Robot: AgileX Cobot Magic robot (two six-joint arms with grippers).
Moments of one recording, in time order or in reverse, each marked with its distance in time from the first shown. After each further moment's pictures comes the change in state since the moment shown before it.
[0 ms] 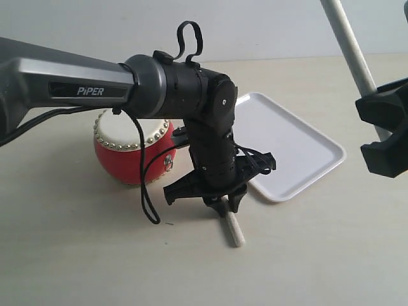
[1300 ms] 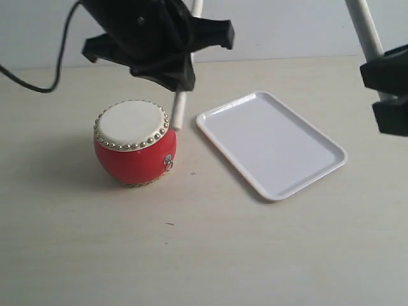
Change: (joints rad) left arm 0.119 -0.536 0.059 0.160 0.068 0.512; right arm 0.000 0.000 -0.108 0.038 0.026 -0.041
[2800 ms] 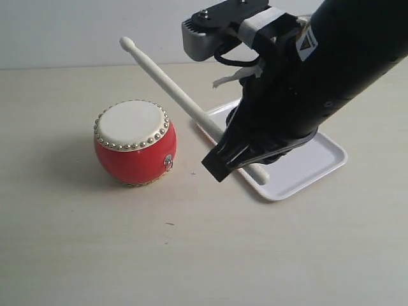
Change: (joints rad) left arm 0.086 -0.992 0.600 0.387 0.234 0.186; right arm 0.000 0.567 -0.307 0.583 0.202 -0.475
